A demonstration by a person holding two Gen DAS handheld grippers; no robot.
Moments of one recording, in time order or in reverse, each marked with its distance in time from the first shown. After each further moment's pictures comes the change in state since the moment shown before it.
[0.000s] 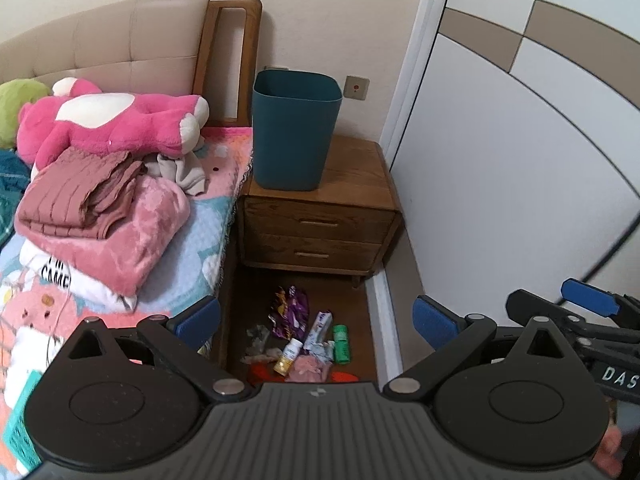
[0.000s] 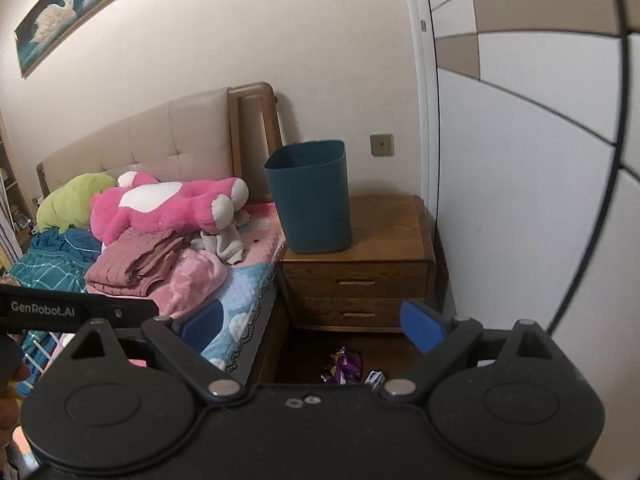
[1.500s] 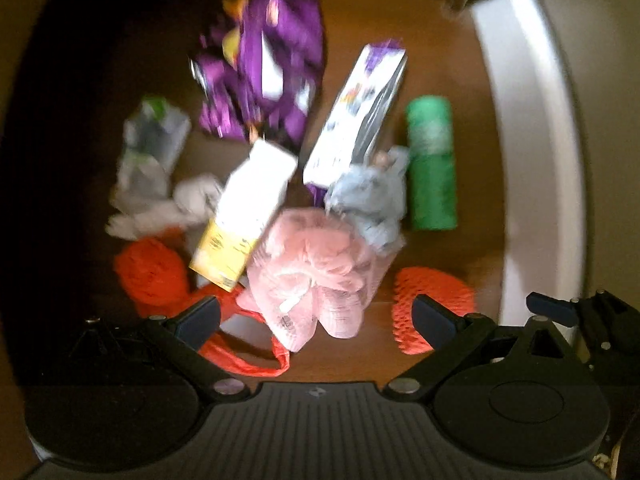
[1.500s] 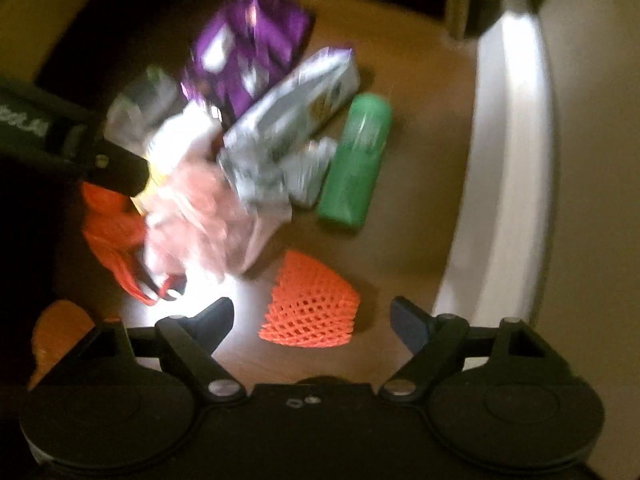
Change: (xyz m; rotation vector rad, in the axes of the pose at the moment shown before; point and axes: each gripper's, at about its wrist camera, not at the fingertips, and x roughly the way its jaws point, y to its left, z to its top) left arm 0.754 0.029 -0.286 -0.033 0.764 0.055; right arm 0.599 -0.193 -0.410 -0.192 0.874 -0.041
